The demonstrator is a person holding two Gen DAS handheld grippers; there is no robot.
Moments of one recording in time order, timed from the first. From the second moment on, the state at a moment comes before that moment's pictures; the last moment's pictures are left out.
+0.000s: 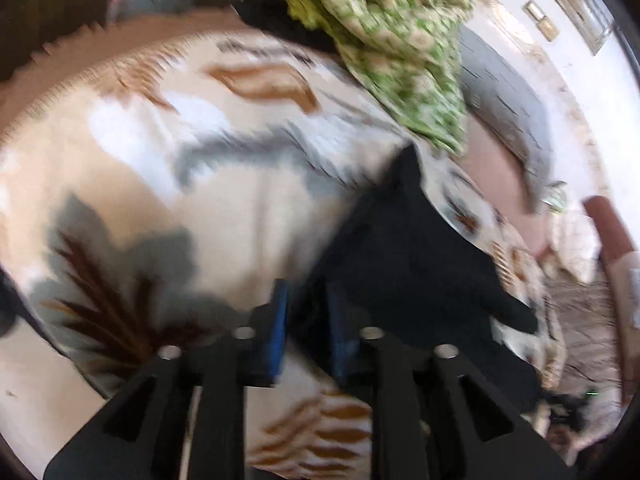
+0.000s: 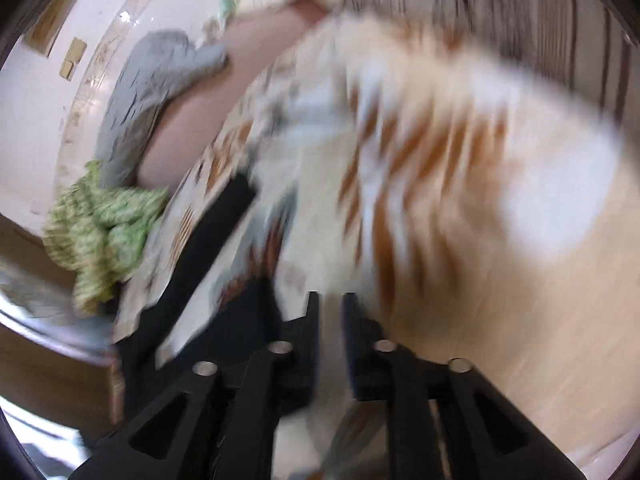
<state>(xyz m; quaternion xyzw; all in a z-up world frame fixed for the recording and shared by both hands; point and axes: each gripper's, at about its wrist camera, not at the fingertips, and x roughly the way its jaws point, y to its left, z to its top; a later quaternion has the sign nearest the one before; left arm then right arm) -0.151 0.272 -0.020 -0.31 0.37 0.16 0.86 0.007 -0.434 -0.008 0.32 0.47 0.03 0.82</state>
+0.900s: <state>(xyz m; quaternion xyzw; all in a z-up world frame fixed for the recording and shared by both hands) -0.101 0.186 -0.046 -0.27 0.38 0.06 0.88 0.054 -0.339 0.123 0.10 0.37 0.27 0.88</state>
